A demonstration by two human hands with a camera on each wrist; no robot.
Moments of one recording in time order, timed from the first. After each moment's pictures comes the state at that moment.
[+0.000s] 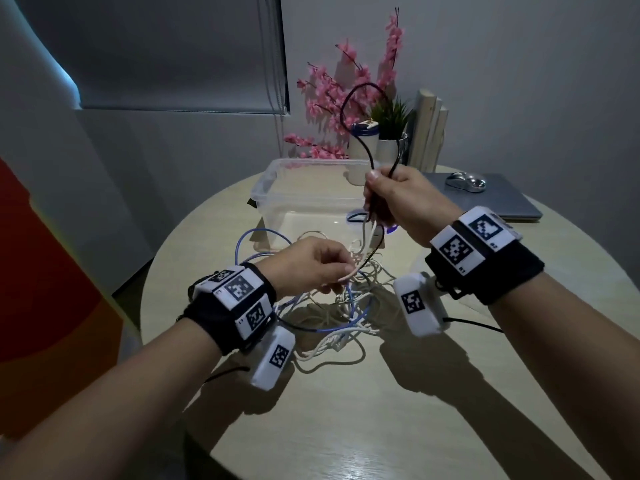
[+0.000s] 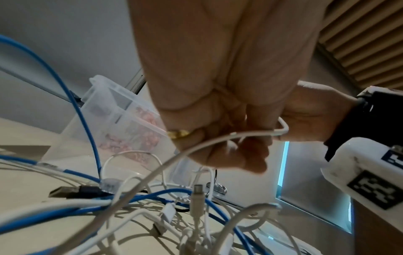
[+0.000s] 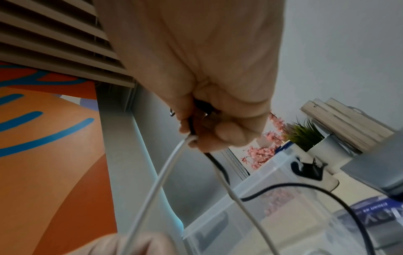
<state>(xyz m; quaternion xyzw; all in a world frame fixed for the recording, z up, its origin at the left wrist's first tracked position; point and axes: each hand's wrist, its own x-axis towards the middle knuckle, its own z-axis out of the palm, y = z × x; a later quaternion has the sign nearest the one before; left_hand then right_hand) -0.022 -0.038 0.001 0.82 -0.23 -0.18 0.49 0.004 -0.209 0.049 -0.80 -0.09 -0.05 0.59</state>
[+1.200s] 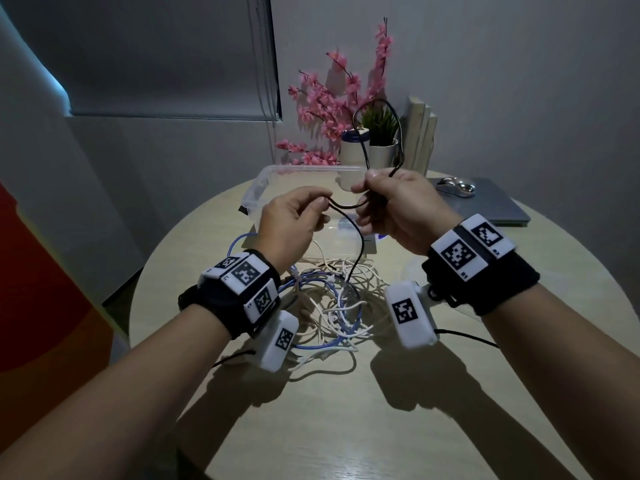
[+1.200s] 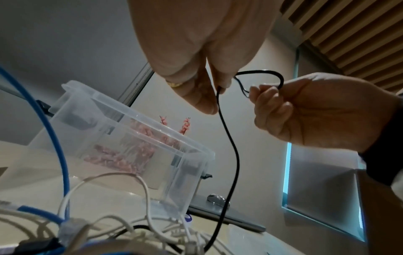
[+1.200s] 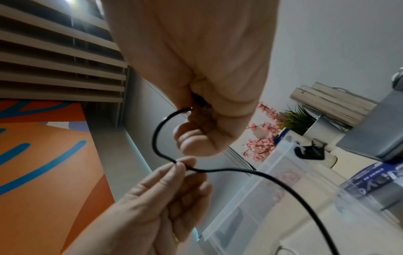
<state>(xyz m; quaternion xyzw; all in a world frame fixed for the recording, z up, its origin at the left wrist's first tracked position) 0.013 -0.052 0.014 0.76 -0.16 0.15 0.62 -0.011 -0.212 0.058 -0.69 -0.06 -0.01 0.72</state>
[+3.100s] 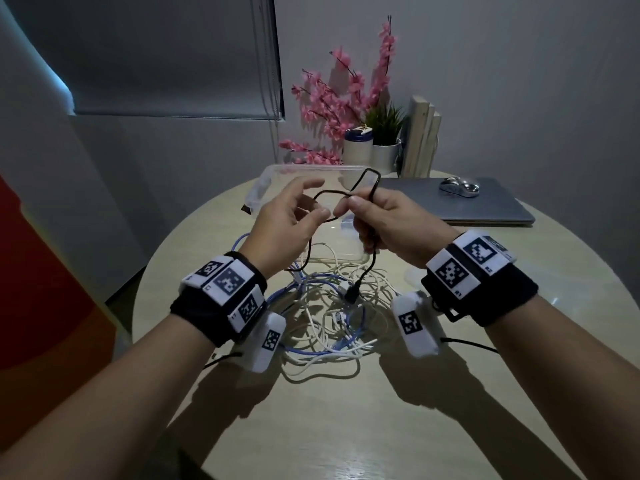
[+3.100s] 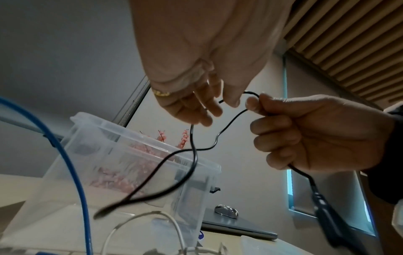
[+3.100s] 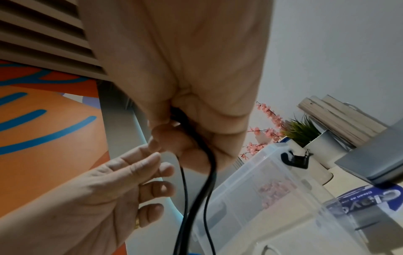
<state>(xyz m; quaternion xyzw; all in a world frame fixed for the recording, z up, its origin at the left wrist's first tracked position) 0.005 -0.033 0.019 0.83 -0.19 0.15 0.51 -0.014 -0.212 0.040 -0.79 -0.18 0.02 0.58</state>
